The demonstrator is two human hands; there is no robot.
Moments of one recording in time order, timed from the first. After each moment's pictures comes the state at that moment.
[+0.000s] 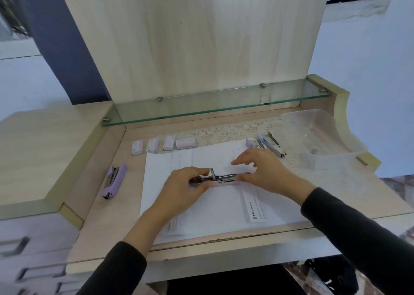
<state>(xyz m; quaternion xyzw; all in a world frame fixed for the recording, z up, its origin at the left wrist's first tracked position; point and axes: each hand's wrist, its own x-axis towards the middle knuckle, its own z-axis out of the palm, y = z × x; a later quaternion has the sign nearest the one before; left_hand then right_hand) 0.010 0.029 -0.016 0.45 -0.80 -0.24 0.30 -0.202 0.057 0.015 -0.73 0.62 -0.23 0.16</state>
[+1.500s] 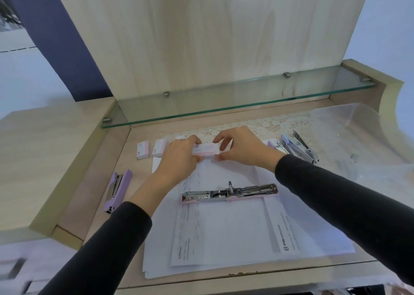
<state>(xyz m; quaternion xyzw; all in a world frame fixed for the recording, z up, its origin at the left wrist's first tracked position) 0.011 -0.064 0.010 0.56 -0.81 -0.08 0.16 -0.156 -0.051 0.015 -0.74 0.59 -0.24 0.21</state>
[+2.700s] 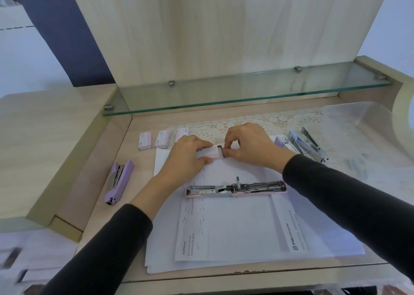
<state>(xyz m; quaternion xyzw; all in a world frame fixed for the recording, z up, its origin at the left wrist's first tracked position) 0.020 -0.060 -0.012 0.51 -0.83 -0.13 0.20 -0.157 -0.061 -0.003 -0.81 0.55 -0.20 0.06</state>
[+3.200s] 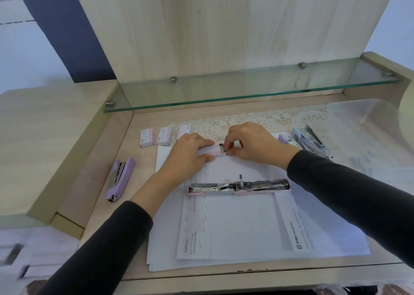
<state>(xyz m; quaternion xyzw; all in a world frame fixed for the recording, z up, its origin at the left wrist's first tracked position) 0.022 -0.062 -0.012 0.50 -0.83 -0.13 0.19 -0.161 -0.063 -0.004 -0.85 0.51 -0.16 0.07</state>
